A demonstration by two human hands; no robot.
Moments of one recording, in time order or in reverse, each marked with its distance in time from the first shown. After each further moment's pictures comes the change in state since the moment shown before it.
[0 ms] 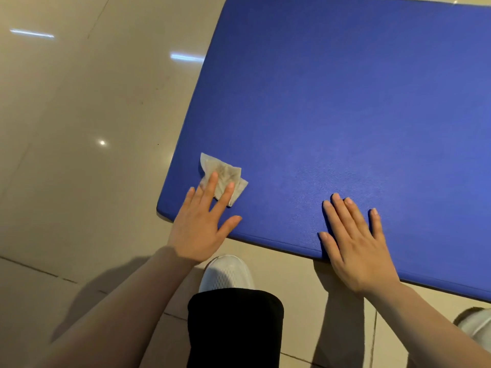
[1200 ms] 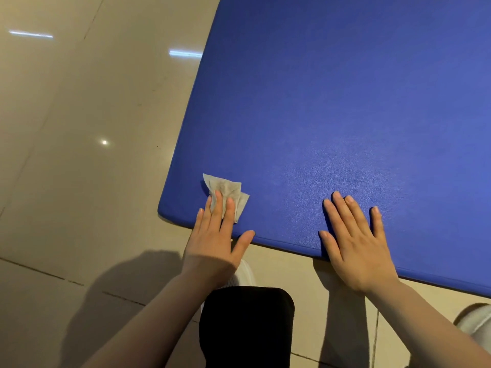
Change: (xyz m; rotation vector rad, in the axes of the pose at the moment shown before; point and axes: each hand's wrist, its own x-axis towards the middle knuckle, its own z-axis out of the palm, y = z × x) left_hand -0.020 0.042 0.004 -0.158 -0.080 -0.196; right_hand 0.003 0.000 0.004 -0.006 0.030 0.008
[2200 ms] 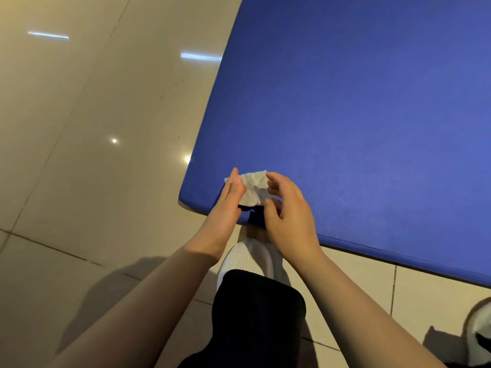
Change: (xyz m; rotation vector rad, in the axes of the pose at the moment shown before) left_hand -0.009 0.024 -0.073 -1.306 -0.114 -0.321; right_hand 0.038 -0.150 -0.048 0.945 -0.008 0.165
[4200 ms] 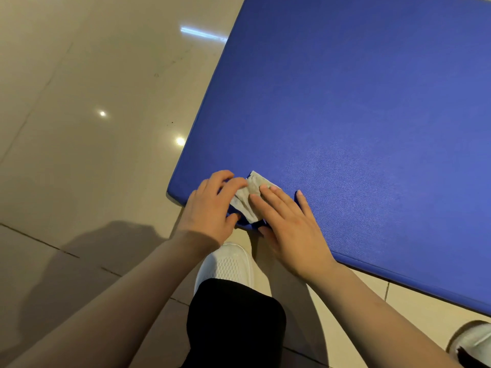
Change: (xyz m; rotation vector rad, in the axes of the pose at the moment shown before) left_hand 0.038 -0.036 -0.030 1.047 0.141 0.412; right_hand 0.012 0.055 -0.007 -0.675 -0.157 -0.508
